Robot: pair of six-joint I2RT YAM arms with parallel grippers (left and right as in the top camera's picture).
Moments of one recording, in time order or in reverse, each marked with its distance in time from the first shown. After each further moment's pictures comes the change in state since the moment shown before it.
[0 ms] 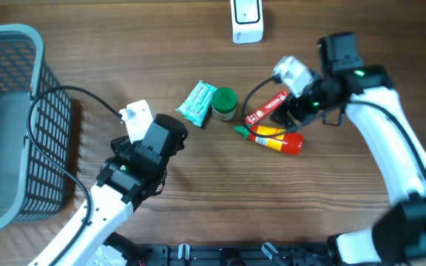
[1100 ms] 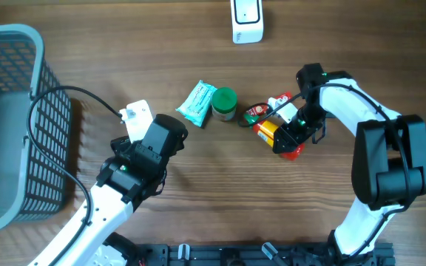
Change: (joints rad) left arm 0.000 0.000 0.000 0.000 0.000 0.000; right arm -0.030 0.304 -0.112 -0.016 -0.012 0.035
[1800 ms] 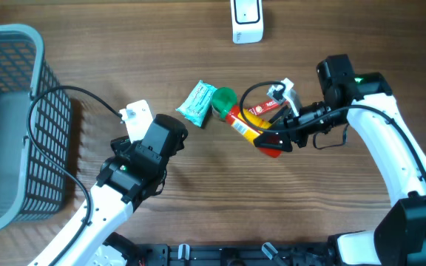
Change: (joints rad) left arm 0.000 0.000 0.000 0.000 0.000 0.000; right arm 0.000 -0.376 0.018 -0.225 -0.658 -0.040
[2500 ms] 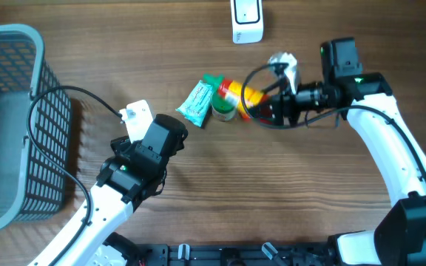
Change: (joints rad) left arm 0.000 0.000 0.000 0.000 0.000 0.000; right arm 0.001 -0.001 0.002 0.485 0.073 0.268
